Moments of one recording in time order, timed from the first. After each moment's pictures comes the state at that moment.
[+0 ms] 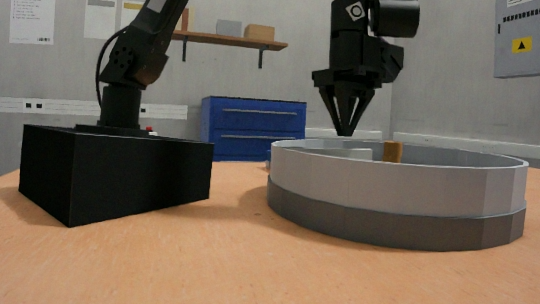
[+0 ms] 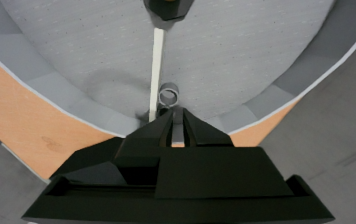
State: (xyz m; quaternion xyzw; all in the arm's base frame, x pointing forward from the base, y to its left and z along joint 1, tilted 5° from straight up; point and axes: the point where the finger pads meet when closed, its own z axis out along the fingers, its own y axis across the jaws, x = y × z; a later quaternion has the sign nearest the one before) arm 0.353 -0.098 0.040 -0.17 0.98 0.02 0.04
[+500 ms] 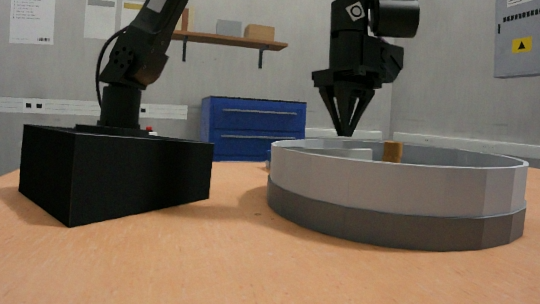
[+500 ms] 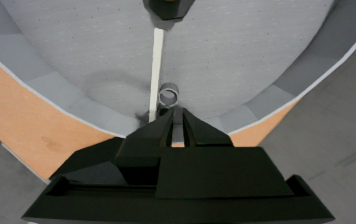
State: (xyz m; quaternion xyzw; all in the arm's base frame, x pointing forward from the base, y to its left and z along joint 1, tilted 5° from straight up) arm 0.353 -0.098 0.040 -0.17 0.98 0.02 0.04
